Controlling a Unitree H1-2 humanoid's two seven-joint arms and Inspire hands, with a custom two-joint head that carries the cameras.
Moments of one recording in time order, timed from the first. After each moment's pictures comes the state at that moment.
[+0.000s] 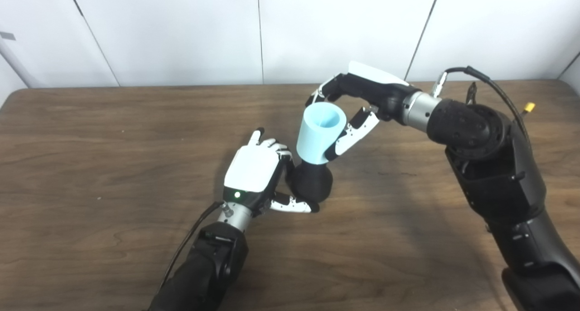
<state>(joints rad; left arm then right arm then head) -0.27 0.18 -0.60 0.02 1.14 0.22 0.00 -0.60 -0.38 0.21 -0.34 -0.50 0.47 0.80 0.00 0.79</state>
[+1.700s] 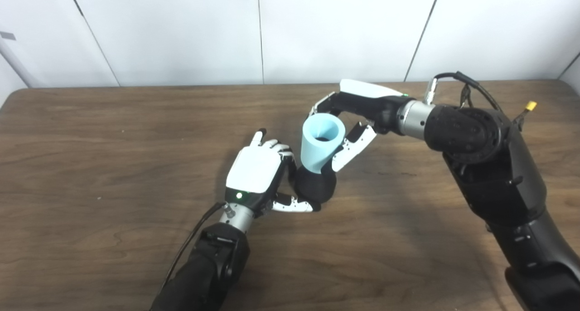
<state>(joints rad) -0.27 0.18 -0.60 0.02 1.13 0.22 0.00 -0.61 -0.40 0.26 -0.37 -0.56 0.47 0.93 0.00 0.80</state>
